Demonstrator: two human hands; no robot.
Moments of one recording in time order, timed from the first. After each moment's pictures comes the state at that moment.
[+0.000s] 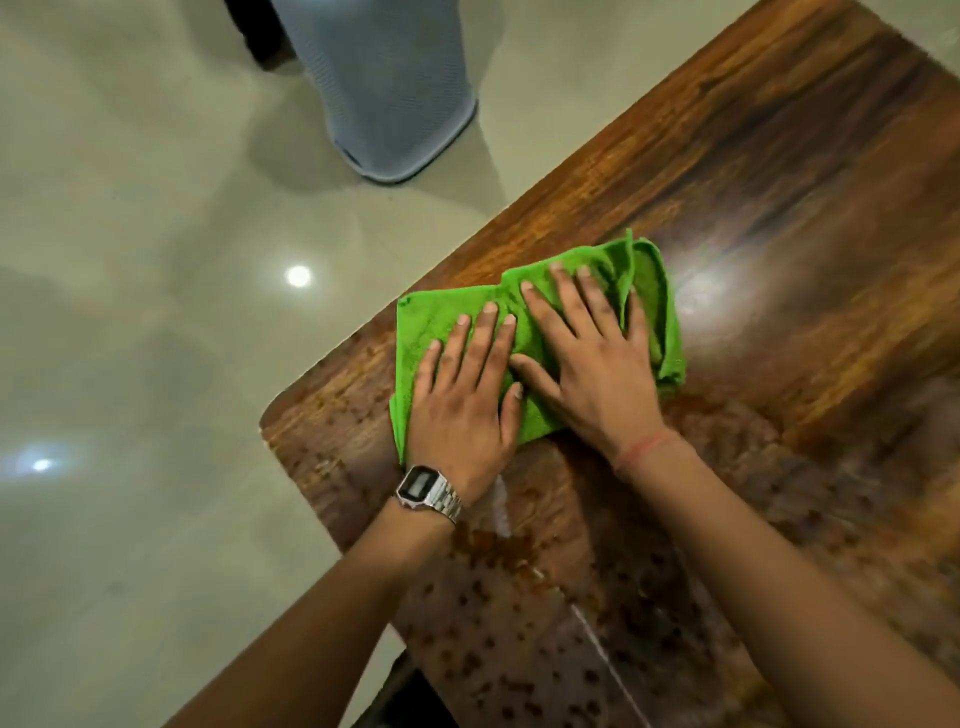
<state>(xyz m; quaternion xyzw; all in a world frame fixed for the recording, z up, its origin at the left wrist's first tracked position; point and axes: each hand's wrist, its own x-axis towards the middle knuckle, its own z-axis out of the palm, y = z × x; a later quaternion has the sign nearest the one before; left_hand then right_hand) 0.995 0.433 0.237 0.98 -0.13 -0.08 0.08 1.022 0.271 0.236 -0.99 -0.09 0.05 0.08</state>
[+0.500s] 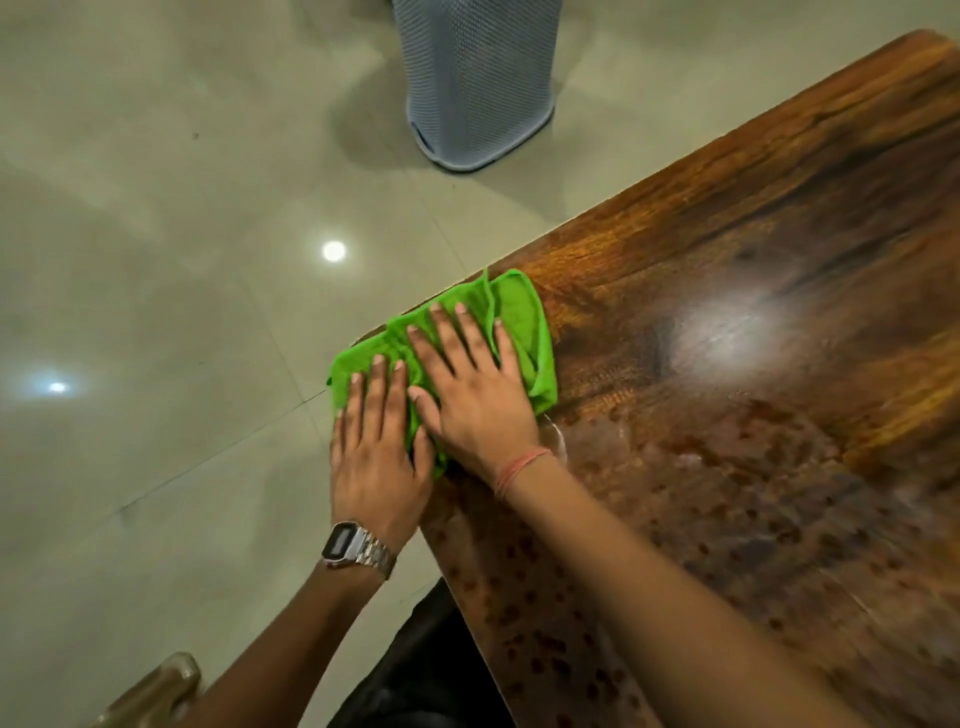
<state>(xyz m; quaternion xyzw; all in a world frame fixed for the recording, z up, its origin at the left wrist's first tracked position) 0.902 0.542 0.241 0.98 0.11 -0.08 0.12 0.980 0.429 0.233 -0.96 -0.25 0.10 0.11</state>
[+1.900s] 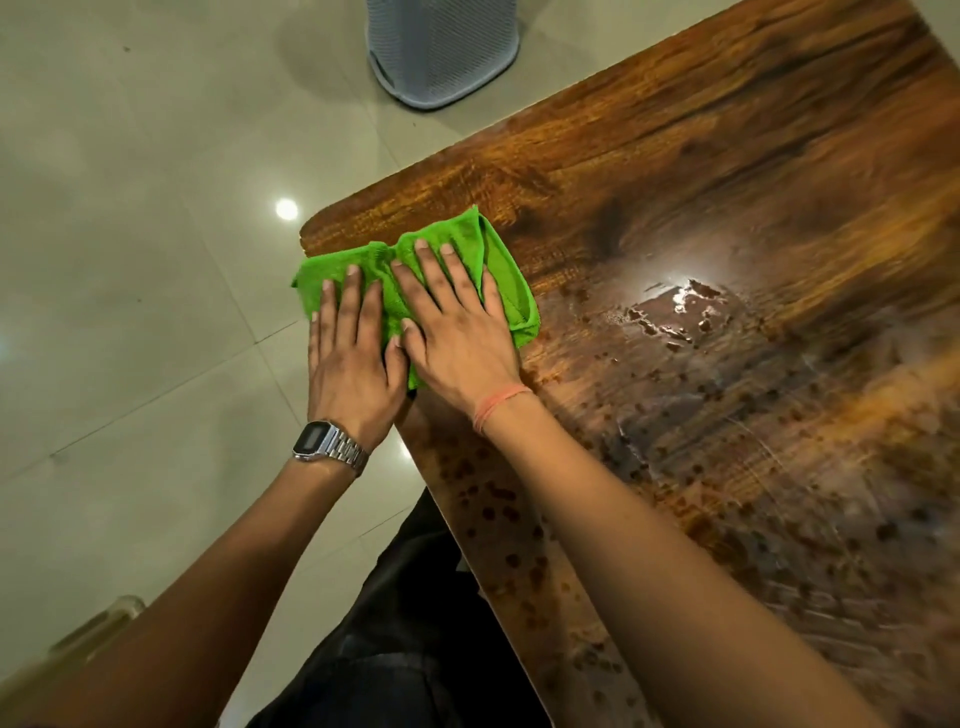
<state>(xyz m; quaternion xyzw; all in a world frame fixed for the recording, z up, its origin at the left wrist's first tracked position) 0.869 0.527 0.241 0.98 0.08 -0.05 0.19 0.917 0.402 0.237 -0.97 -0.21 0.08 0.11</state>
